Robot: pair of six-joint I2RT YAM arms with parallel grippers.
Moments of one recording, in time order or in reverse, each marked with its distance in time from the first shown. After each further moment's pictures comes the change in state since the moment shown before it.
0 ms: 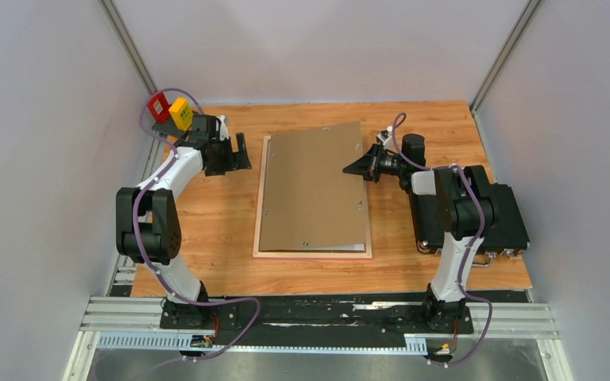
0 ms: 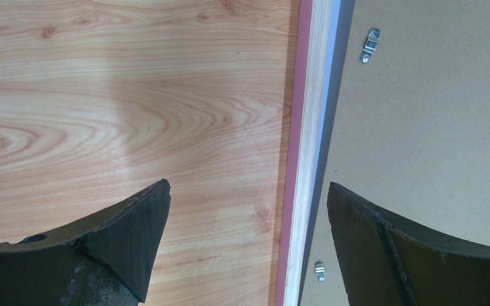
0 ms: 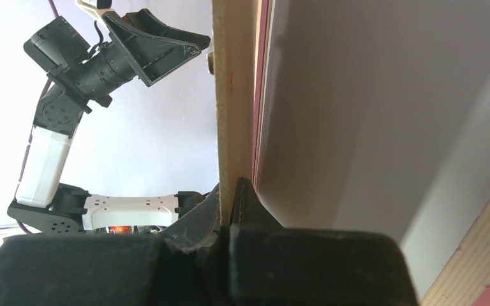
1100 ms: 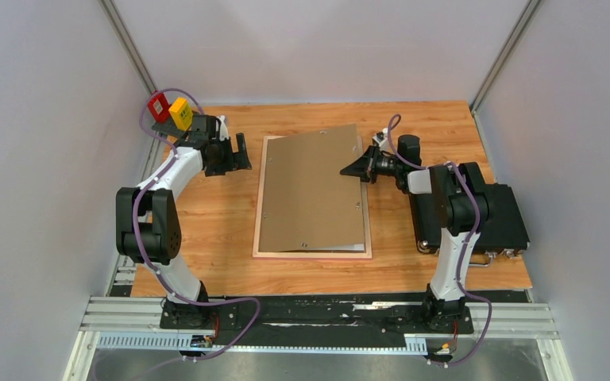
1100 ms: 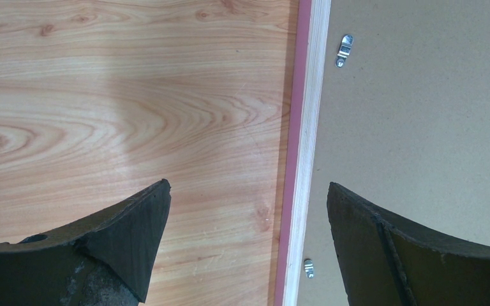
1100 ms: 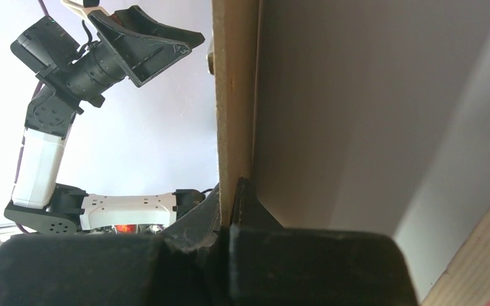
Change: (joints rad) left arm 0.001 0.000 0.000 -0.004 0.005 0.001; right arm 0.020 0.054 0.029 -0.001 -0.008 0.000
